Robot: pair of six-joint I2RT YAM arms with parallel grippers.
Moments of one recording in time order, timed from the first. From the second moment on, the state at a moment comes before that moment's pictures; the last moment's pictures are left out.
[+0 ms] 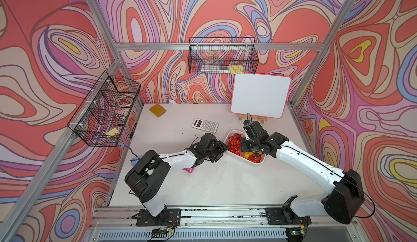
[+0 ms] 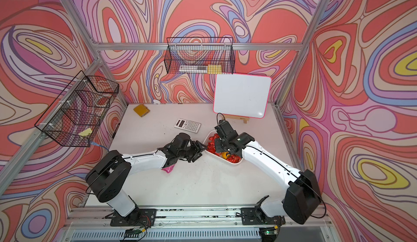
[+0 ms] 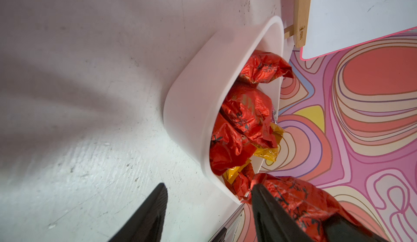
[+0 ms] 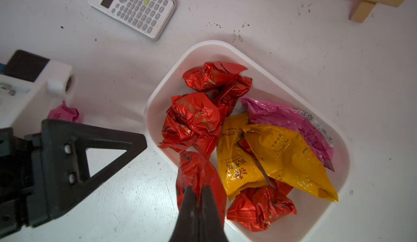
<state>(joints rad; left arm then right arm) -0.71 1.67 0.86 0.16 0.27 -1.38 0.61 1.36 1.12 -0.73 0.15 0.41</state>
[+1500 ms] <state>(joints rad) -0.76 2.06 1.50 -0.36 0.20 -1.07 0.61 0.96 1.01 -0.84 0.32 0.61</state>
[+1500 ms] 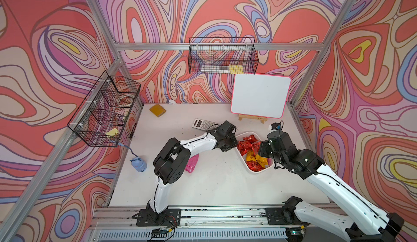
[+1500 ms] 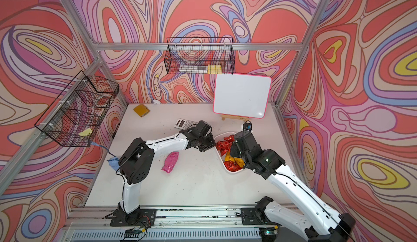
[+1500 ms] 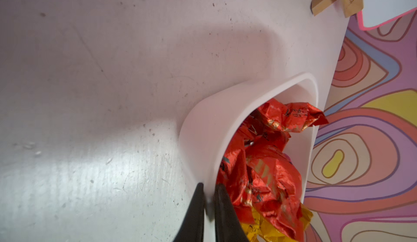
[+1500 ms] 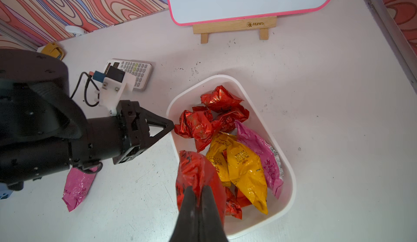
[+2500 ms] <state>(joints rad) -0.58 1.12 0.73 -0.34 -0.13 -1.18 0.67 1.67 1.19 -0.51 -0.48 0.51</state>
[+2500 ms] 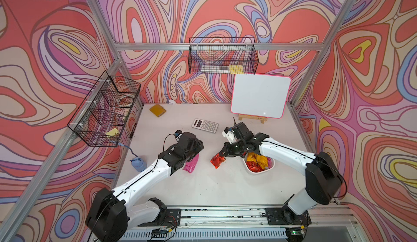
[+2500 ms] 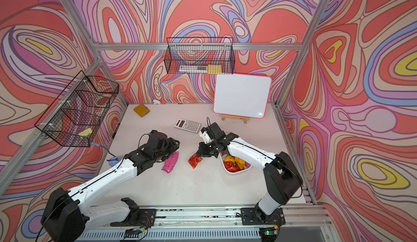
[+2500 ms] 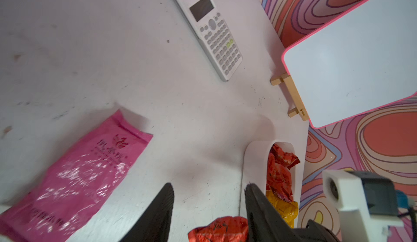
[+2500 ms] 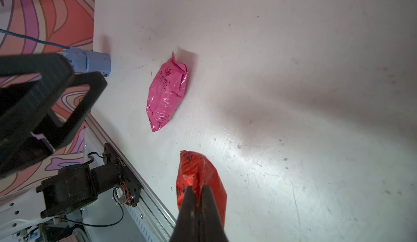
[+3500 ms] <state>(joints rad) -0.74 1.19 0.79 -0.34 -0.09 -1.20 0.69 1.63 1.33 -0.66 -0.02 0.50</state>
